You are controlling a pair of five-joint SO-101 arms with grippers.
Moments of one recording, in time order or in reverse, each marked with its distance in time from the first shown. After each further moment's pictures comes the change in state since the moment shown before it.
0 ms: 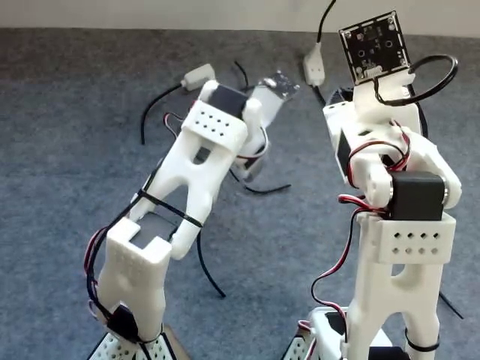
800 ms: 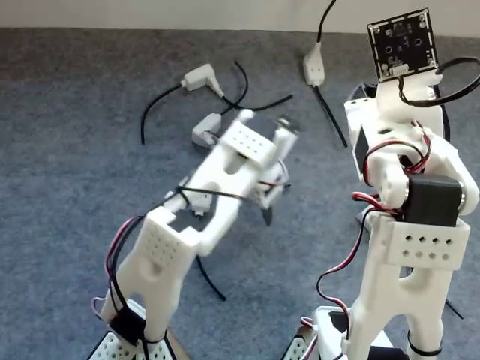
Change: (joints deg) left arm 6.2 16.3 -1.7 0.5 9.6; right arm 4.9 0.0 -2.0 0.0 0.0
